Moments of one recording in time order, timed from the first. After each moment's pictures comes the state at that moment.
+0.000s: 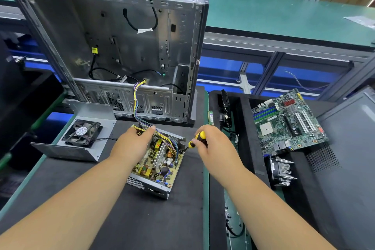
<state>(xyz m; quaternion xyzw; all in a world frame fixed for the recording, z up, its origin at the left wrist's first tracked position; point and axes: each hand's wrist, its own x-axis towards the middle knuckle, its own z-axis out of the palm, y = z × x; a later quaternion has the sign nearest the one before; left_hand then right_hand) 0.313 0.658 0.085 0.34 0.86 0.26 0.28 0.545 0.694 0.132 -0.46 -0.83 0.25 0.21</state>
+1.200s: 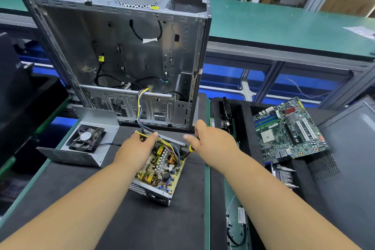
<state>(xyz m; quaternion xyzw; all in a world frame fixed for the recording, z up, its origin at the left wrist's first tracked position) 0.315 0.656 0.091 0.35 0.86 0.24 0.28 0.524 0.722 0.155 -0.45 -0.89 0.09 0.03</state>
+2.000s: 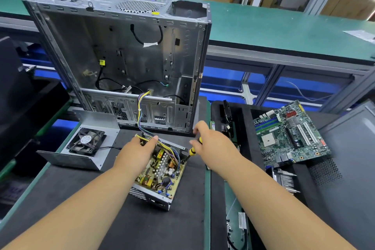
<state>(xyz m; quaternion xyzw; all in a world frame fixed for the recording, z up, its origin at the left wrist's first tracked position) 0.317 0.656 0.093 0.36 0.86 0.23 0.28 0.527 0.727 0.150 -0.44 -0.88 0.16 0.09</state>
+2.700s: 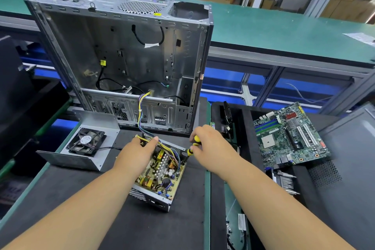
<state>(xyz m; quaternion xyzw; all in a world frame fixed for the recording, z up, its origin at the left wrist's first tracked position) 0.316 0.655 0.094 0.36 0.86 0.23 0.29 0.523 0.723 0.156 -0.44 -0.87 0.22 0.10</state>
